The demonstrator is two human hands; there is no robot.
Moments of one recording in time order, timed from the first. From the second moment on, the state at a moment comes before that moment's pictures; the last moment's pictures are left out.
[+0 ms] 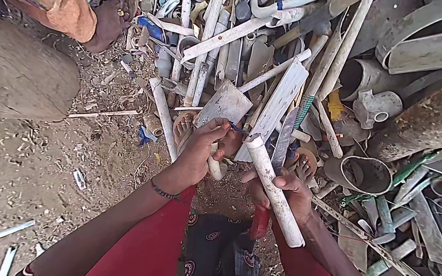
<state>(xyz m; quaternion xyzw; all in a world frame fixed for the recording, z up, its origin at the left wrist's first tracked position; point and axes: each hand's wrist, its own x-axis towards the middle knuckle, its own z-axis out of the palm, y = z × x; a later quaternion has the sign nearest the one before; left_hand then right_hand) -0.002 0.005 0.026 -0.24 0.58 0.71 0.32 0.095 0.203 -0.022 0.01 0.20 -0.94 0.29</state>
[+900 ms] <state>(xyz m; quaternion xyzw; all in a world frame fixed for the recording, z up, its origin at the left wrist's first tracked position) 0.008 -0.026 0.019 0.10 0.85 0.51 0.07 0.108 0.223 -0.003 0.33 0.43 -0.83 0.09</state>
